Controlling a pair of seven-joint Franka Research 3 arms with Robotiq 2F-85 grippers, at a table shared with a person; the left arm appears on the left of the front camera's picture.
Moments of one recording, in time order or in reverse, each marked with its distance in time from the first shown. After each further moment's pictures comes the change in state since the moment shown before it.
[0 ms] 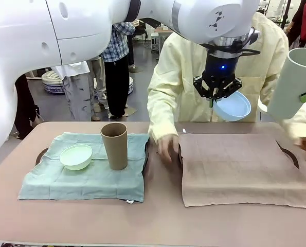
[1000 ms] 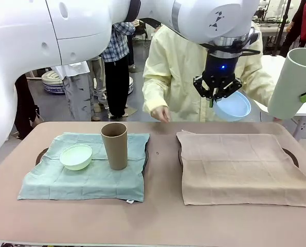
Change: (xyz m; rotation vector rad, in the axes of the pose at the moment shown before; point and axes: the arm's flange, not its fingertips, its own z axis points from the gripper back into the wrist) left arm 0.000 0.000 0.000 0.000 0.000 0.000; right arm 0.000 0.000 0.000 0.000 0.000 0.000
